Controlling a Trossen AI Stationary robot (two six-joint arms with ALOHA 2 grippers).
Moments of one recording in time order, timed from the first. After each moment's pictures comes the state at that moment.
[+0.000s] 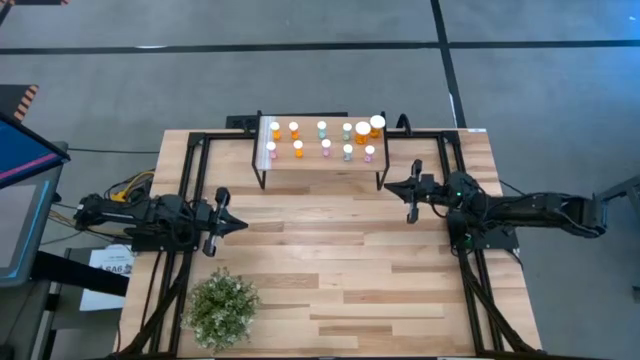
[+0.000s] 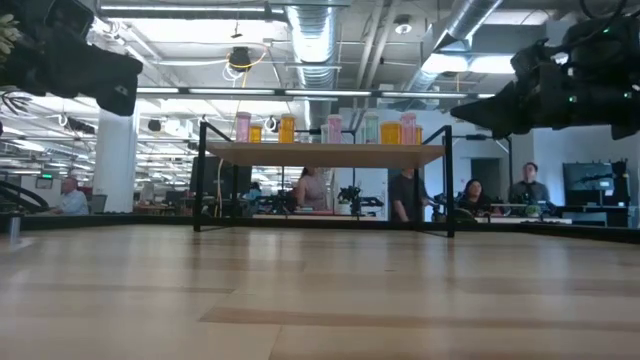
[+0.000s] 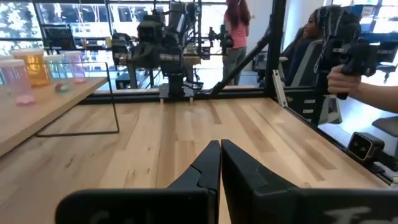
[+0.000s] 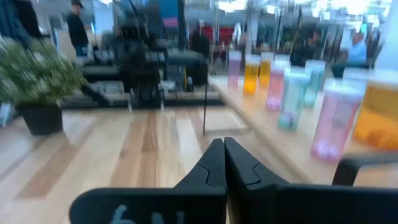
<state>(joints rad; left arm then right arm) -0.13 0.01 0.05 -0.05 -0.01 -0.01 -0.41 0.81 0.01 0.86 -0.22 -0.03</state>
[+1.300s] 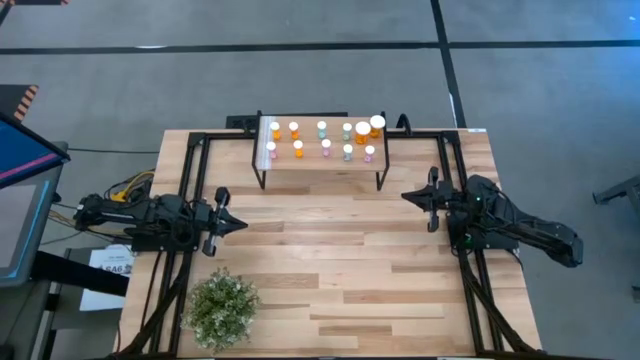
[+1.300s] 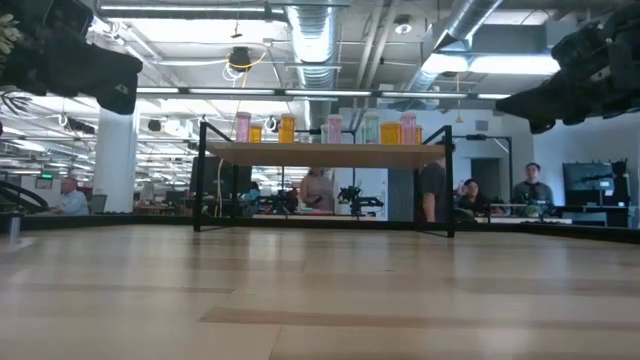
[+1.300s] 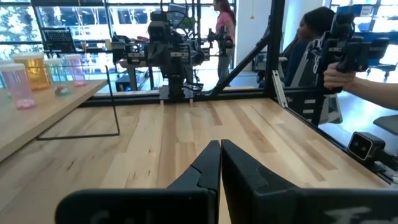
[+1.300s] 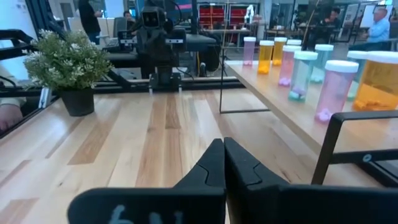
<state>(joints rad) -0.13 0.00 0.05 -0.05 0.00 0.00 -0.41 0.00 0.06 -0.09 -0.26 -0.02</state>
